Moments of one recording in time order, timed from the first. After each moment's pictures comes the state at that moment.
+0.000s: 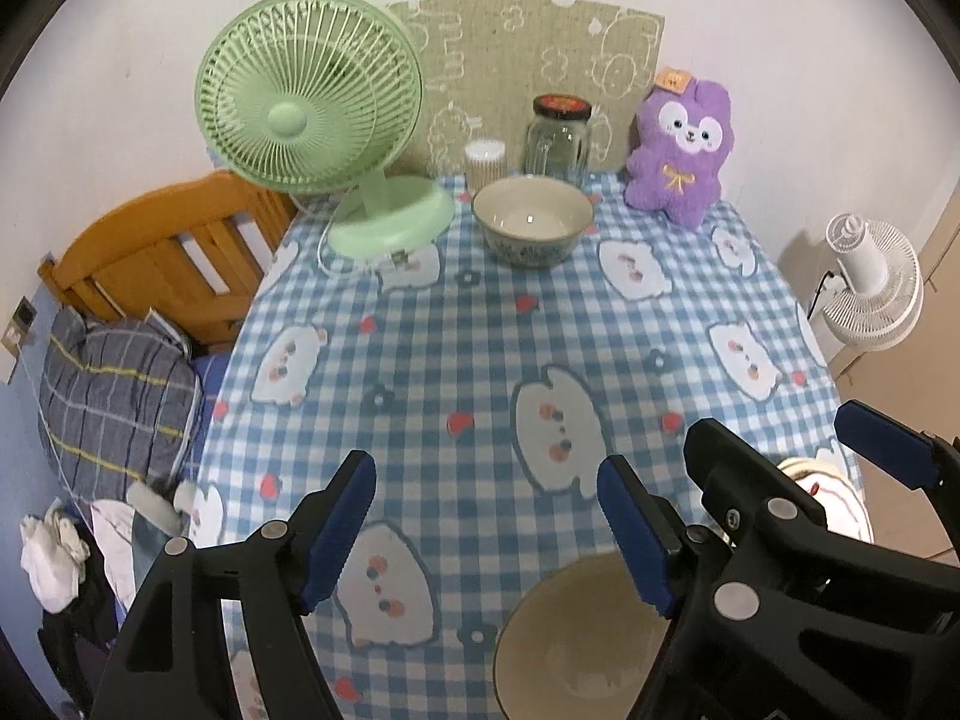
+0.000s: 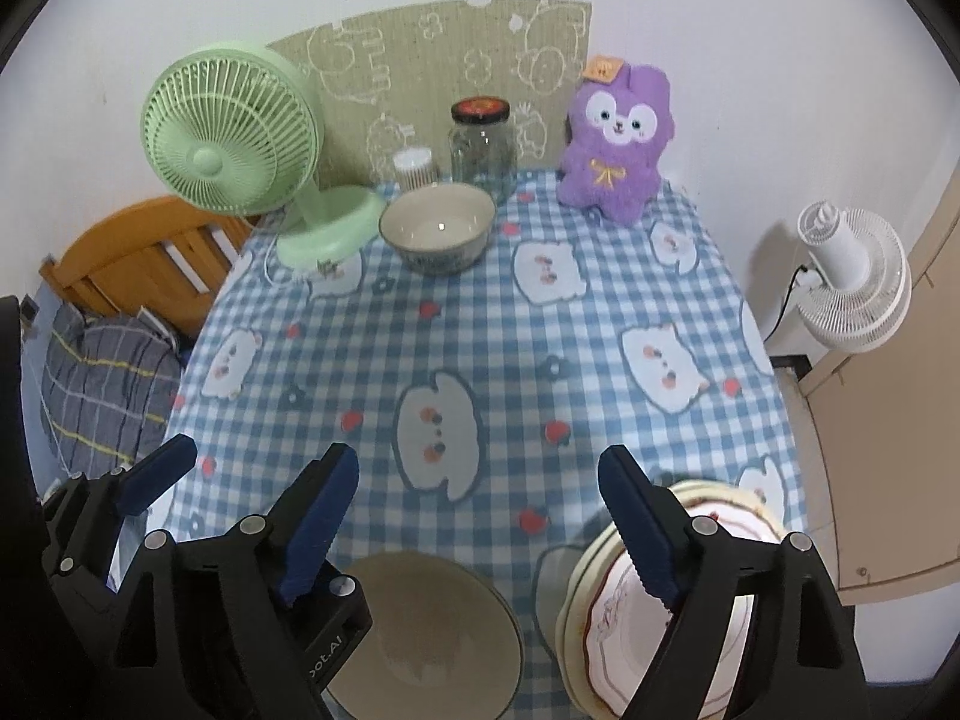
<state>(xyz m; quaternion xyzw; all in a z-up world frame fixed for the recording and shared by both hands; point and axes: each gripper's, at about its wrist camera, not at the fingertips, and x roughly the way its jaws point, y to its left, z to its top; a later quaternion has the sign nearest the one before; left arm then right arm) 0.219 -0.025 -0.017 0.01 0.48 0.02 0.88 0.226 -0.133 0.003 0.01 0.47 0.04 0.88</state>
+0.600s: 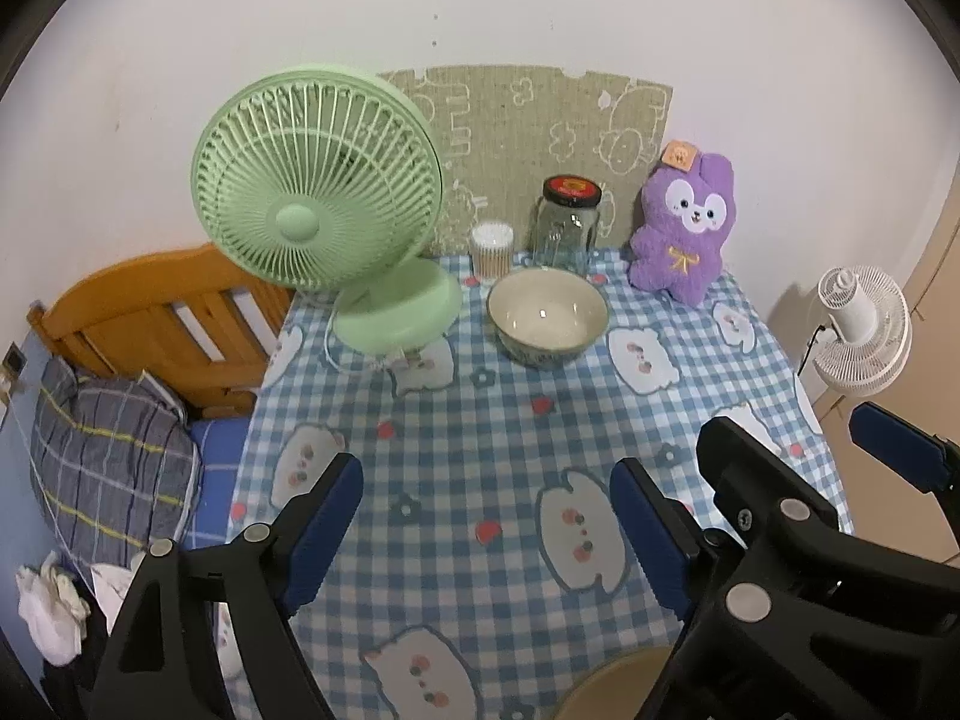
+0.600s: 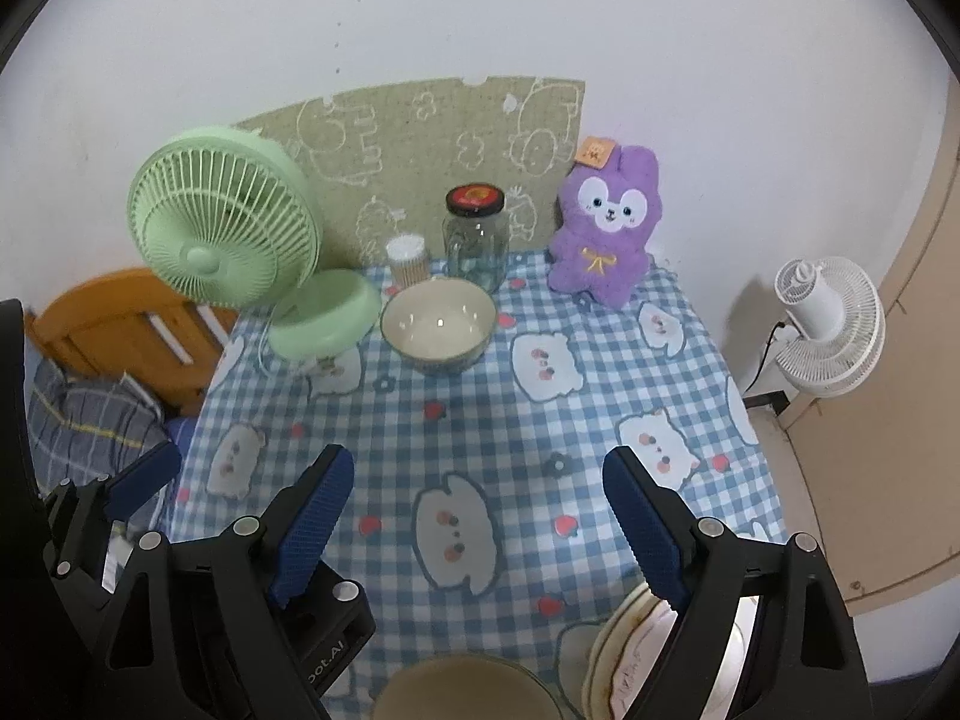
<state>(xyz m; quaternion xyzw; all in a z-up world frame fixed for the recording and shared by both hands) 0.265 0.011 0.022 0.01 0.43 -0.01 0.90 0.263 -0.100 0.047 0.02 0.41 -0.01 0.91</state>
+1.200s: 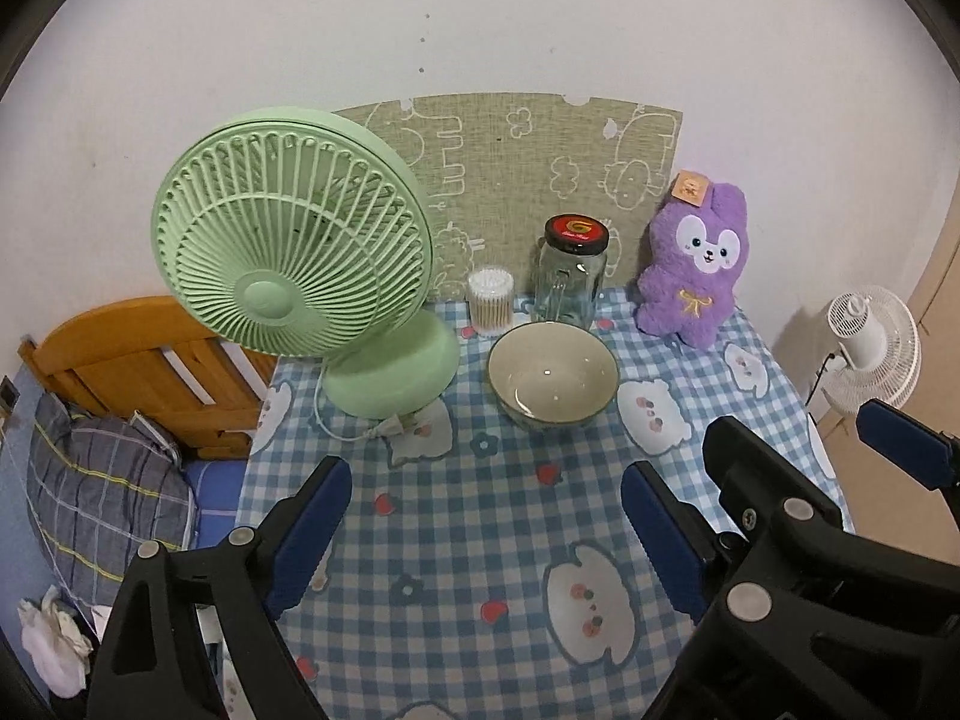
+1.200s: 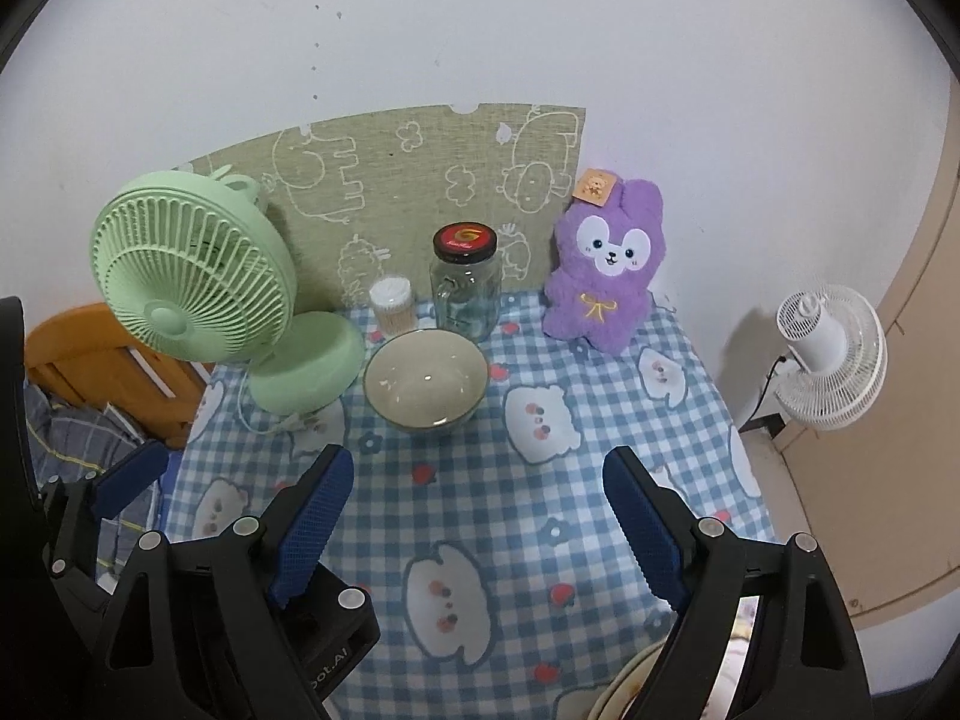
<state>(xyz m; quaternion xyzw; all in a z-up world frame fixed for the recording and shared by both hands) 0.317 0.003 0.022 0.02 0.41 -0.01 0.91 0.321 -0.108 0.044 0.01 0.40 -0.01 0.92</state>
